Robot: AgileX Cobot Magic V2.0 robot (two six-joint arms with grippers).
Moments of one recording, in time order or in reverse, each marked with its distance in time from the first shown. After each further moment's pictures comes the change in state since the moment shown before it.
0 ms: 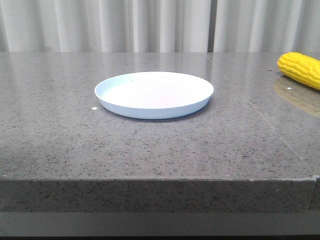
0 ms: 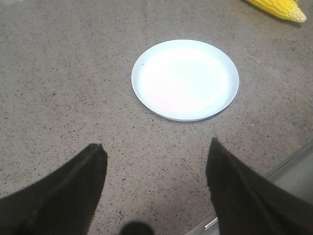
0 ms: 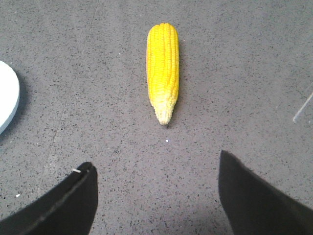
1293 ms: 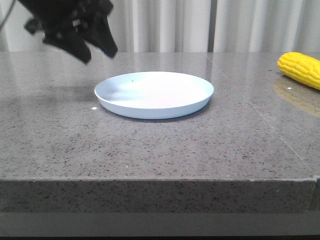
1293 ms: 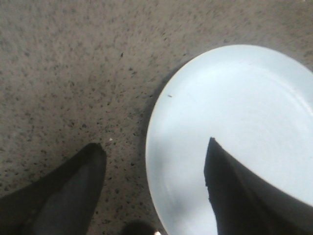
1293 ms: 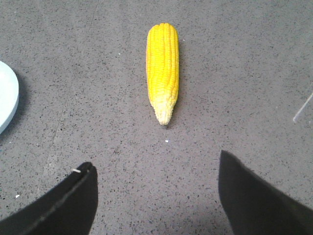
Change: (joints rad) left arm 0.310 0.919 -0.352 -0.610 -0.226 0.502; right arm 0.000 0.000 0.000 0.000 0.000 0.000
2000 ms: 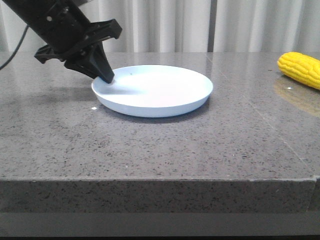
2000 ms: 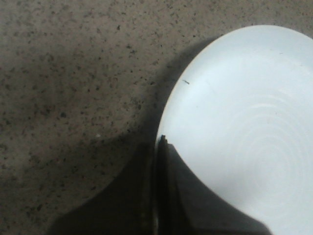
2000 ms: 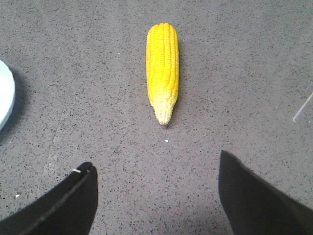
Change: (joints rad) left arm 0.023 0.144 0.000 -0.122 -0.020 0.000; right arm 0.000 0.000 0.000 0.000 0.000 0.000
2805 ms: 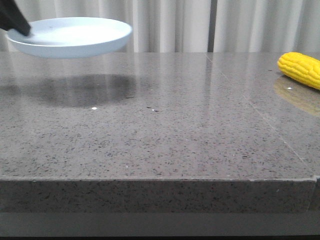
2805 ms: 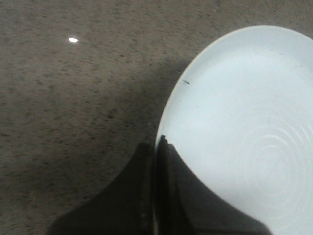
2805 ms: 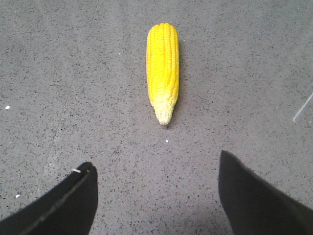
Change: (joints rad) left arm 0.302 -0.189 0.000 0.007 0.130 0.000; right arm 0.000 0.000 0.000 0.000 0.000 0.000
